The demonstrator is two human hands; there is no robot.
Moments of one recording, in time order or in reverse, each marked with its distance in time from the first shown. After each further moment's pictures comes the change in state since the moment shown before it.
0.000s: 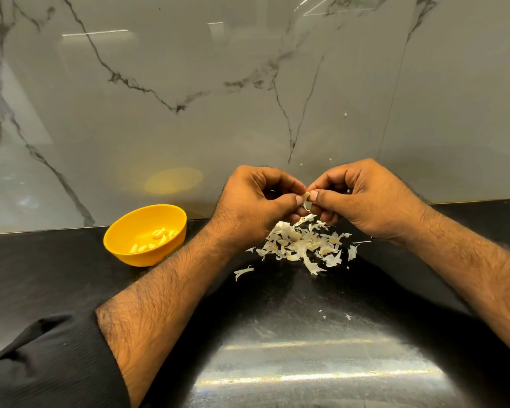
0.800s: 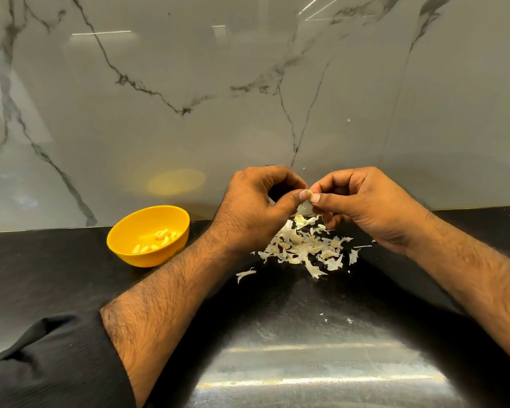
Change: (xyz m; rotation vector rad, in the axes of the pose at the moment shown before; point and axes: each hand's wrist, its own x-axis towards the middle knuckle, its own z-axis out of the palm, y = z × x) left_hand 0.000 0.005 -0.002 0.303 0.062 0.201; right_hand 0.003 0.009 0.001 0.278 -0.014 0.080
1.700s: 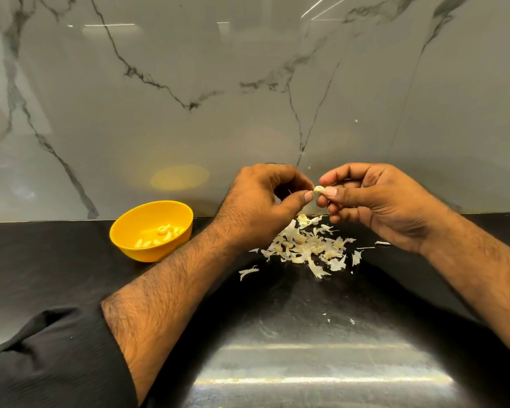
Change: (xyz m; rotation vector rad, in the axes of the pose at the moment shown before) left_hand 0.001 0.000 -0.003 0.088 -0.021 0.006; right_hand 0.000 -0.006 -0.011 0.295 -0.066 0.093
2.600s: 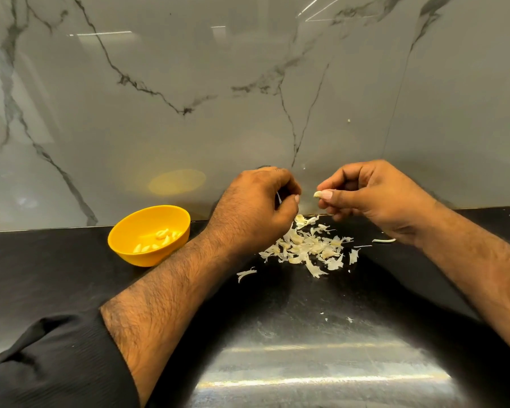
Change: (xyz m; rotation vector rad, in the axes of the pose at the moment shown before) left_hand -0.001 0.000 0.001 0.253 0.005 0.052; right_hand 0.002 0.000 -0.001 -0.290 0.140 -0.003
